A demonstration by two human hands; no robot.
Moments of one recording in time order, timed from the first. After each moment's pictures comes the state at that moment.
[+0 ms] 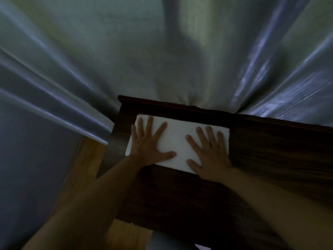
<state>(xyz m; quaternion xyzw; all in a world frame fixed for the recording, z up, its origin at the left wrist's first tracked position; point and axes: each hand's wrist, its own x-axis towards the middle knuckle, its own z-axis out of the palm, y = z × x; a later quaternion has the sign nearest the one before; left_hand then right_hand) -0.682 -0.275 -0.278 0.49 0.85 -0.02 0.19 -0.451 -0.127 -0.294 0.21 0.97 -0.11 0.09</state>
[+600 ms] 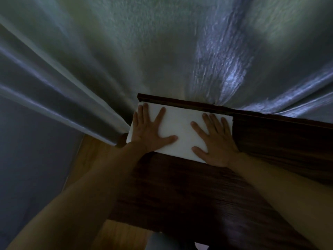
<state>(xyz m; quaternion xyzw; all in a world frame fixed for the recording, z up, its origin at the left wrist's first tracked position) -0.783 -0.288 -0.287 0.47 0.87 0.01 0.16 -0.543 -0.134 -0.295 0.22 0.97 -0.08 0.09</state>
